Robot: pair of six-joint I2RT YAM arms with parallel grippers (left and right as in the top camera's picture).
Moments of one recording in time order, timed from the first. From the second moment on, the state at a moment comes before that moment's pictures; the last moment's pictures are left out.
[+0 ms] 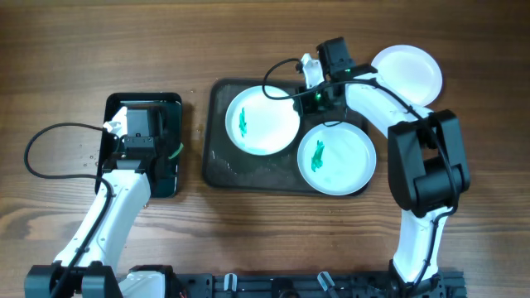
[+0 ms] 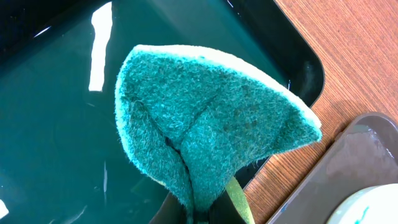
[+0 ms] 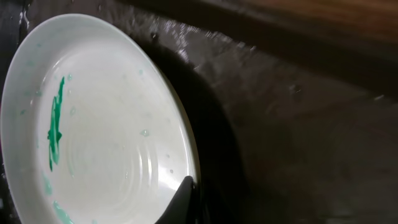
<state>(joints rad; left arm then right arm) -0.03 1.35 0.73 -0.38 -0.21 -0.83 0.31 2.13 1.47 -0.57 -0.42 0.09</state>
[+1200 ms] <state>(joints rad) 0.09 1.58 0.73 -0.21 -0.29 -0.83 0.48 2.13 1.47 -0.66 -0.33 0.45</state>
